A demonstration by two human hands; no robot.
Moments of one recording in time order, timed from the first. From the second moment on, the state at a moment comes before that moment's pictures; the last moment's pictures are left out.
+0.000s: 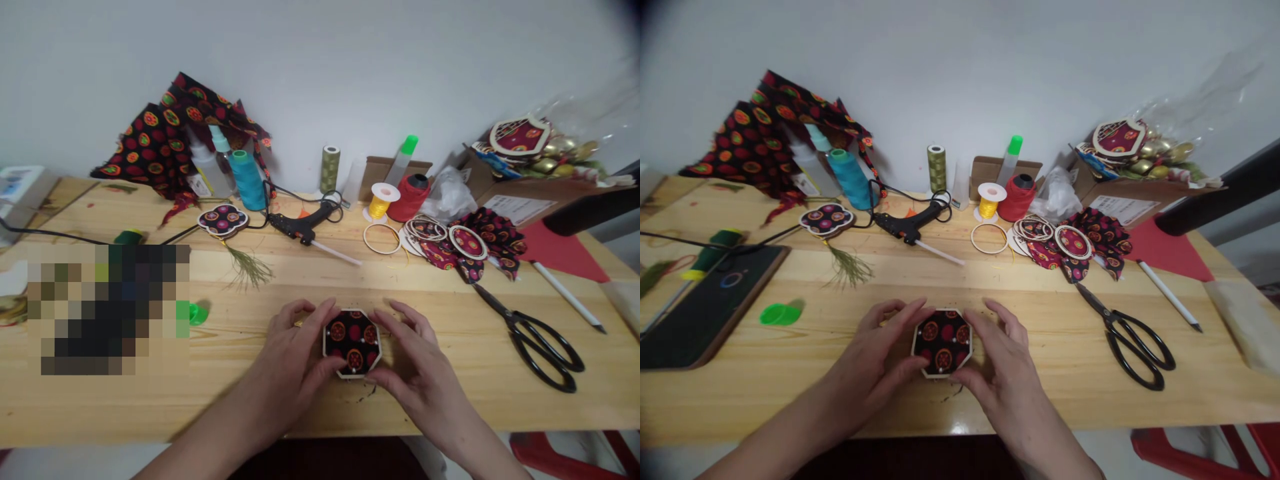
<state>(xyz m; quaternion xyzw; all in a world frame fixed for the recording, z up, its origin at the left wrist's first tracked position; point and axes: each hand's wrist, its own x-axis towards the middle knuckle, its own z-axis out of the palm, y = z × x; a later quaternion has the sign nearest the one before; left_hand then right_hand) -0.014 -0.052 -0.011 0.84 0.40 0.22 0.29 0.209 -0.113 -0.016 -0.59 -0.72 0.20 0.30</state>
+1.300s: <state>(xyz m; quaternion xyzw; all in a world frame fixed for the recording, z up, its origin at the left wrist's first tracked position) -0.012 -0.057 -0.014 0.86 0.41 0.19 0.22 0.211 -0.111 -0.016 -0.58 -0.74 0.18 0.29</state>
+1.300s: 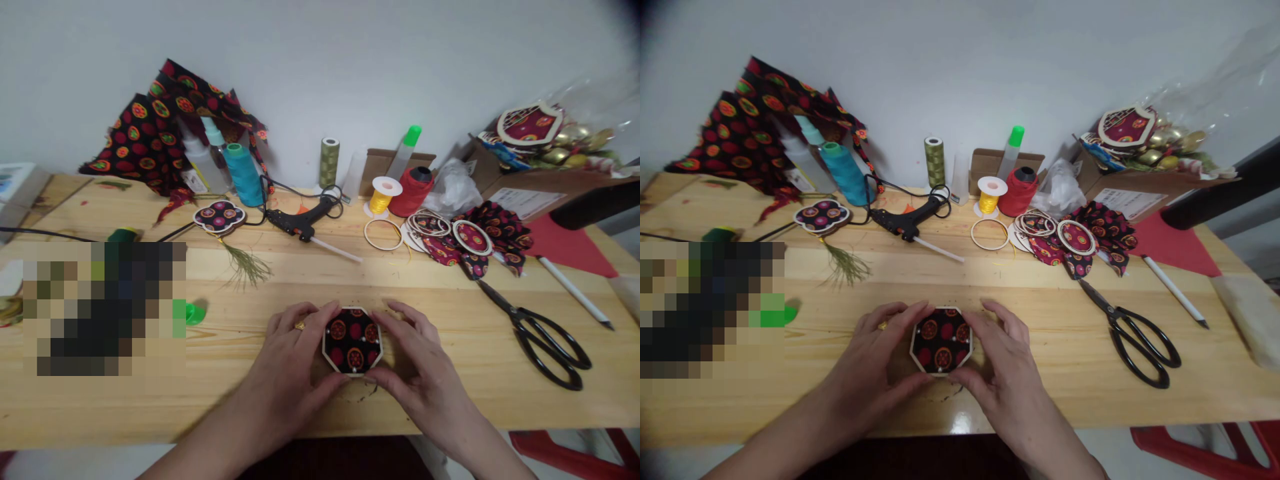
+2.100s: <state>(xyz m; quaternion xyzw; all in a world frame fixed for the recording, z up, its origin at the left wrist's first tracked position) -0.014 -0.057 -0.015 0.86 0.41 0.19 0.23 0.211 -0.112 -0.016 -0.59 -0.71 0.21 0.31</state>
